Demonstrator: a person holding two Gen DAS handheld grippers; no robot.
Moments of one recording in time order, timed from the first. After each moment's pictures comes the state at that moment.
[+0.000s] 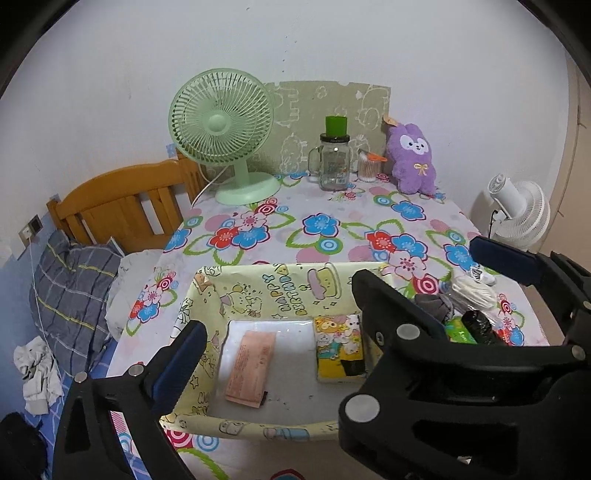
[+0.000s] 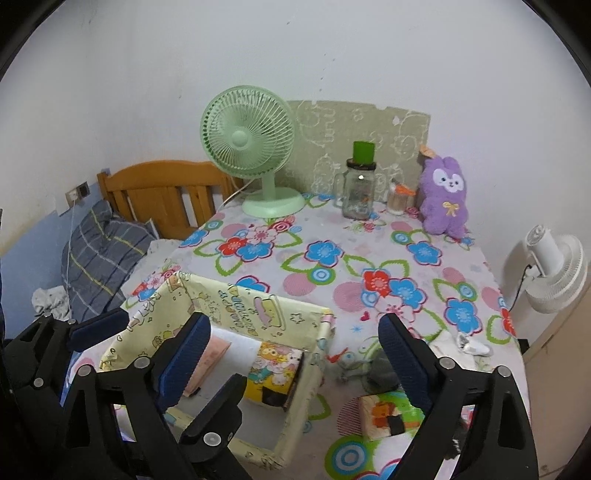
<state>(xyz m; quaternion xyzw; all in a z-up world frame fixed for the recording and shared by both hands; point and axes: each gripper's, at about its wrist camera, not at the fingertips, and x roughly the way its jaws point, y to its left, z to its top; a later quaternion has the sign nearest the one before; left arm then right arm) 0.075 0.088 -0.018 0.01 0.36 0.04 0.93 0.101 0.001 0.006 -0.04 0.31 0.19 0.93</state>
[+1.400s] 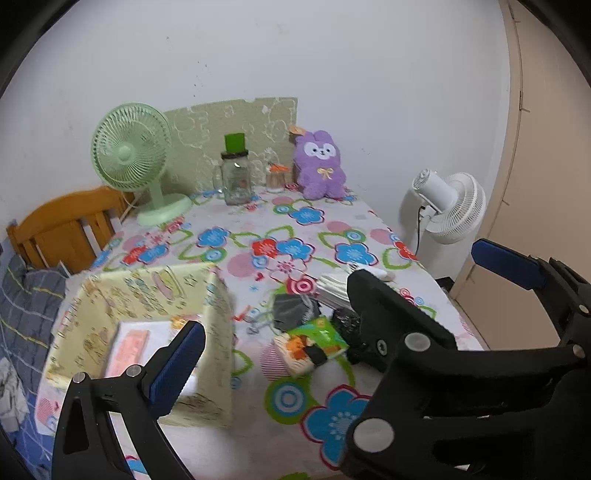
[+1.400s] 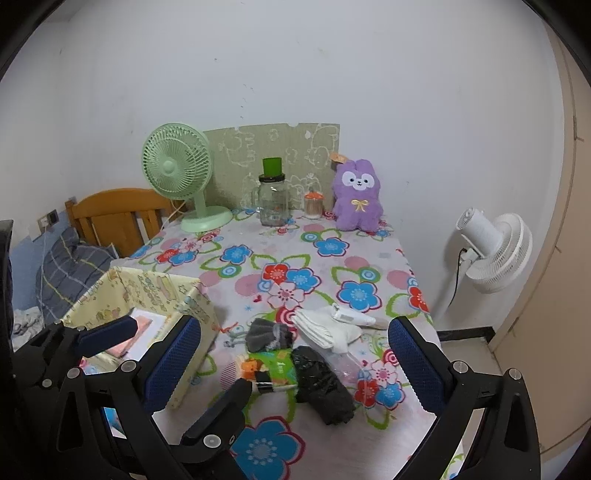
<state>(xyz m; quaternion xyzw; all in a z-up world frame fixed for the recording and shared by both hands) 0.052 -0.045 -0.024 0.01 0.33 -0.06 0.94 0.055 -0.145 0.000 -0.02 0.27 0.12 0.96</state>
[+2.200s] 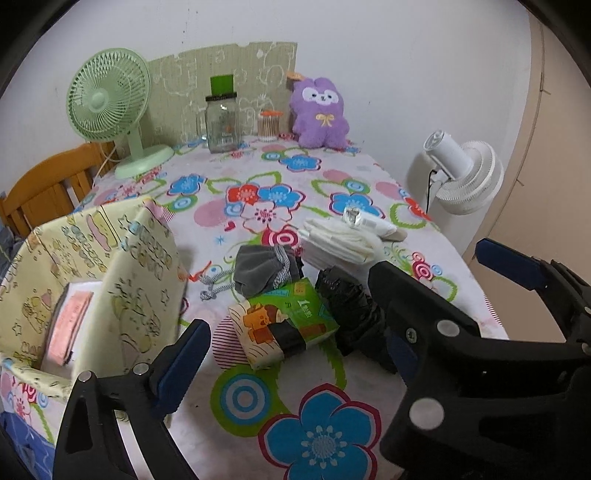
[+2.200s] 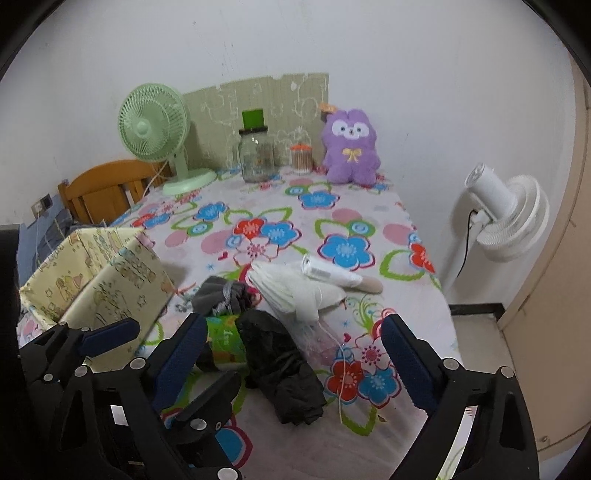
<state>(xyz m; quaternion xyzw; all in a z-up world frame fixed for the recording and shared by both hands) 0.098 -0.076 -0.094 -0.01 0.40 -0.04 0.92 0.109 -0.181 -0.075 -0.01 0.33 0.13 0.93</state>
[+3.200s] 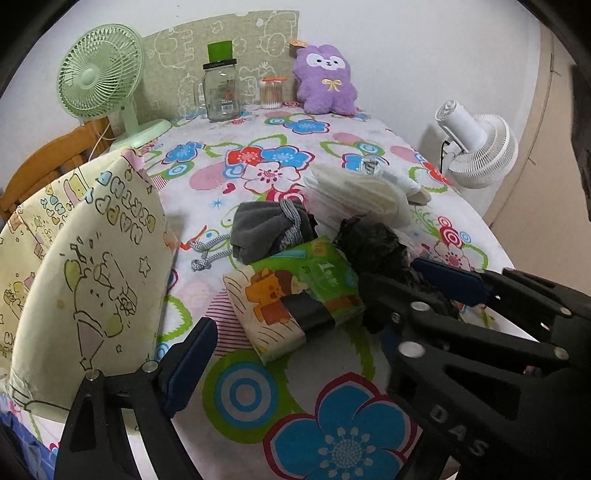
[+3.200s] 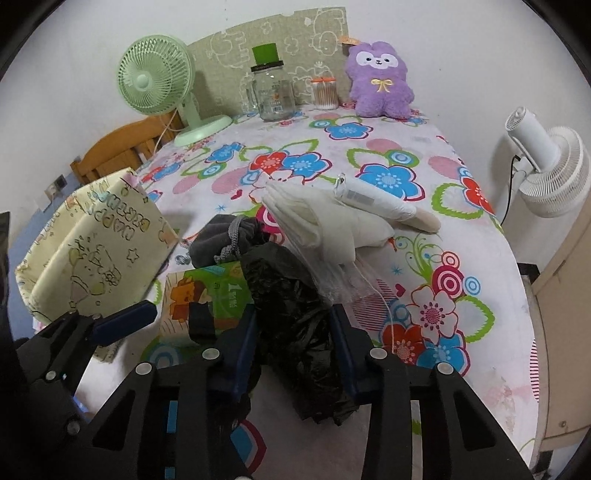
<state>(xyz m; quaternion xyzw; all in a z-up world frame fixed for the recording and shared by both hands) 0.108 -0.073 -0.125 0.01 0.44 -0.04 0.90 0.134 -0.169 -0.125 0.02 0.42 0.18 0.89</state>
